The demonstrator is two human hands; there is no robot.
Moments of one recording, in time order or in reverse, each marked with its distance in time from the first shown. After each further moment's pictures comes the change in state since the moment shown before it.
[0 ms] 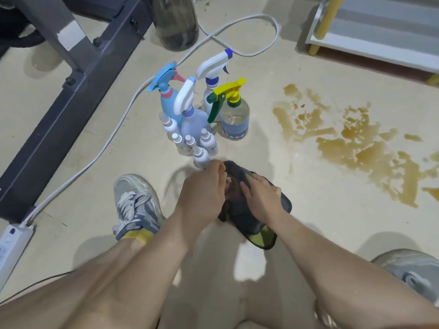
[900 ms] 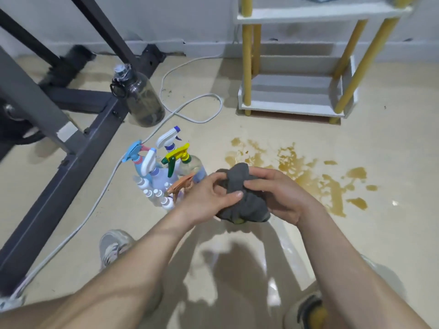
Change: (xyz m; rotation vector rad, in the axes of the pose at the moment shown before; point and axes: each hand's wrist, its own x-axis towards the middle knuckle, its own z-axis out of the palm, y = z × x) left_hand 0.010 0.141 -0.027 -0.486 -0.365 -0.043; right_hand -0.086 0.027 -0.231 1.358 -0.288 0.019
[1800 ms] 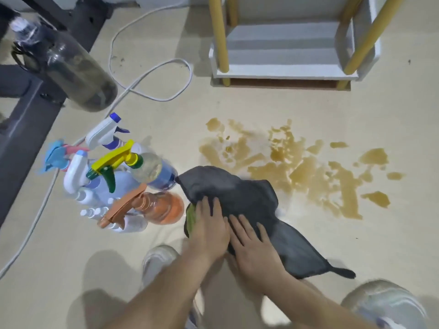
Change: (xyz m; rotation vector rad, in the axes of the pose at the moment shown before) left_hand 0.134 -0.136 0.111 1.055 0.053 -0.078; right_hand 0.080 0.218 -0.069 -1.590 0.186 -0.057
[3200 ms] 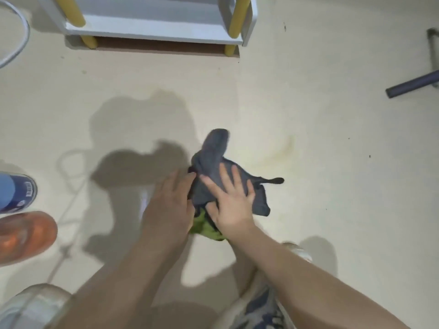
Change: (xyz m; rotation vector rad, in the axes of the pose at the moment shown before) left_hand 0.023 0.108 -0.005 -0.369 0.137 0.450; right_hand -0.026 0.129 -0.032 0.148 0.236 0.519
